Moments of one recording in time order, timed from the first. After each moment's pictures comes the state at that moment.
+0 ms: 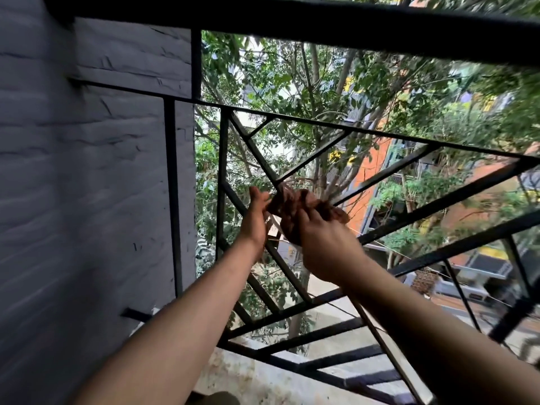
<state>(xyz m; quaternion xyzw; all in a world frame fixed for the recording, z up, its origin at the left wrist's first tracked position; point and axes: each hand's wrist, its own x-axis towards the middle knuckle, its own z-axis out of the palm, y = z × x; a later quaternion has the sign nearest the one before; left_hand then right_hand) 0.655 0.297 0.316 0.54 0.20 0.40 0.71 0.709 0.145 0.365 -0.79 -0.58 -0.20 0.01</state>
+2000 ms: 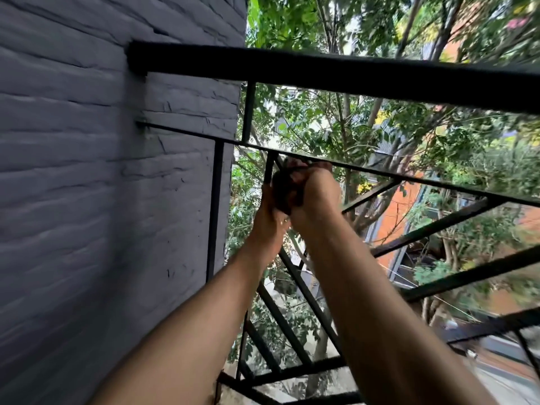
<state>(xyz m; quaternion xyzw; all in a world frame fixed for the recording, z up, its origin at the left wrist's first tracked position) 0.633 0.352 0.378 0.48 0.12 0.43 0.75 0.636 0.268 0.466 -0.44 -0.17 0.32 0.82</state>
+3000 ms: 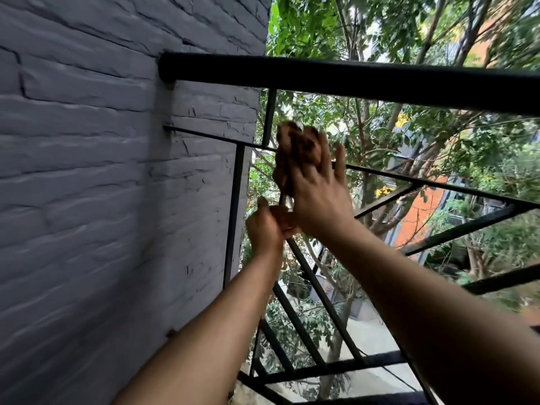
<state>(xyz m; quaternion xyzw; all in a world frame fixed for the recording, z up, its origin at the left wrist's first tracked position) 0.612 0.356 0.366 0.36 0.28 0.57 0.69 0.670 0.273 0.458 -0.71 -0.59 -0.38 0.07</state>
